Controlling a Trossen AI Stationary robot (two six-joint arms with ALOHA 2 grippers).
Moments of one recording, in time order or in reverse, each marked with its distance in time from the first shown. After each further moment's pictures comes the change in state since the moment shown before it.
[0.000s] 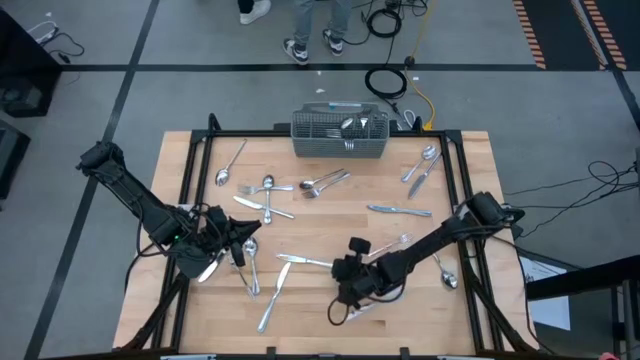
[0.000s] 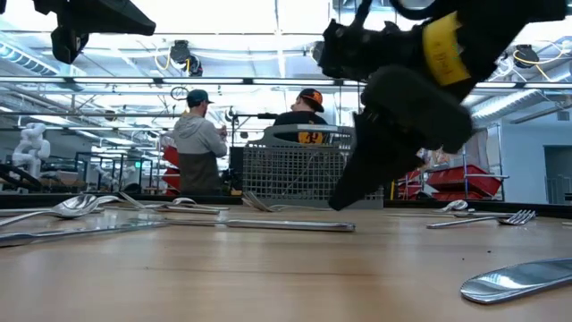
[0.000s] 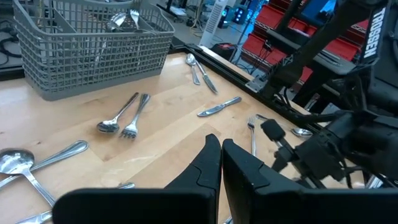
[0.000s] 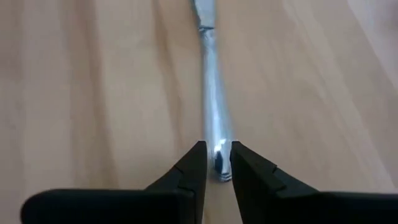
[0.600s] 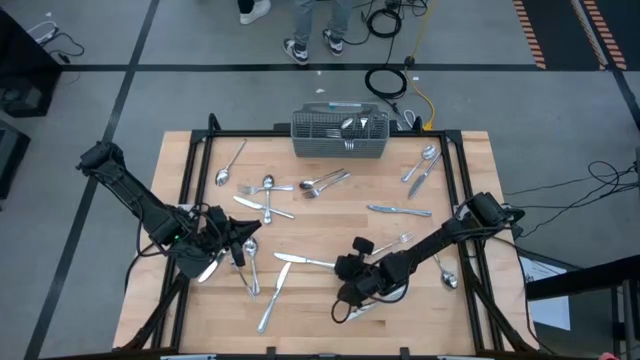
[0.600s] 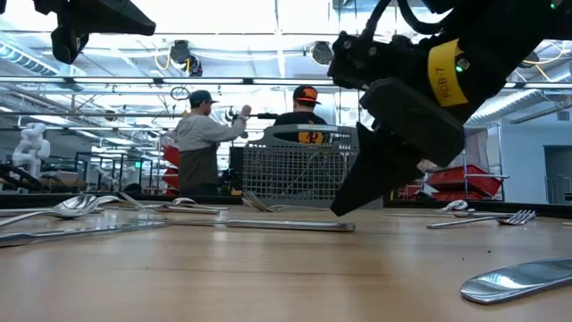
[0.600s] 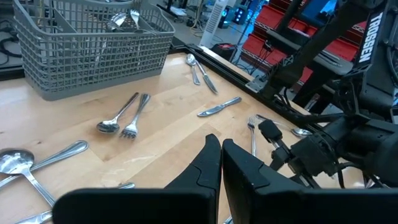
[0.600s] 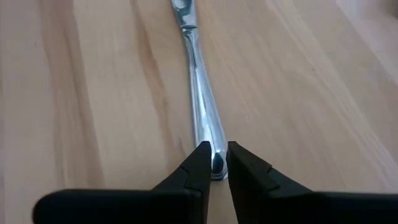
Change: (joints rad) left arm 0.002 0.000 0.000 0.001 0.000 0.000; right arm 0.008 0.000 -0.065 0.090 0.056 0.080
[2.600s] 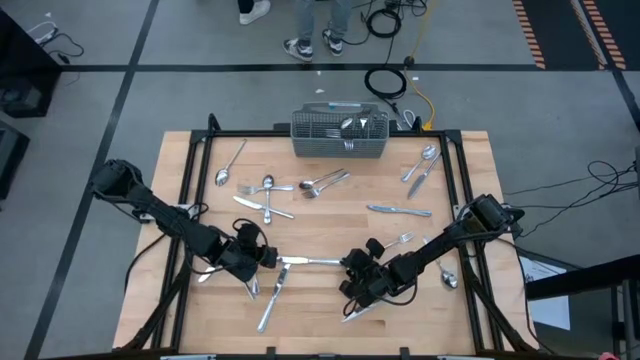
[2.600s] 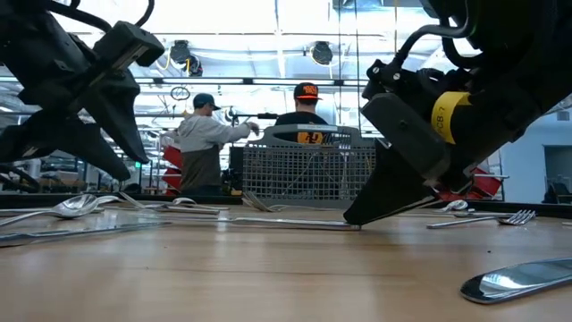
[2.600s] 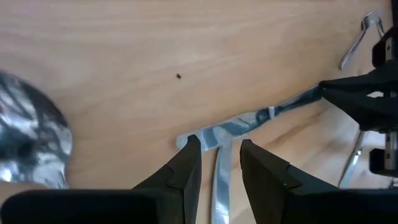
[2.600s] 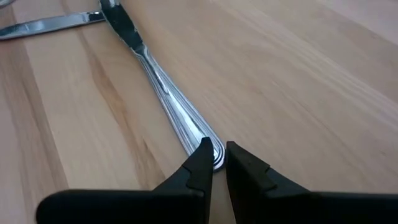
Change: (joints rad) left arm 0.205 0.408 0.000 -0.001 0.667 -0.807; right arm 0.039 0.025 -0.165 0.147 0.127 0.363
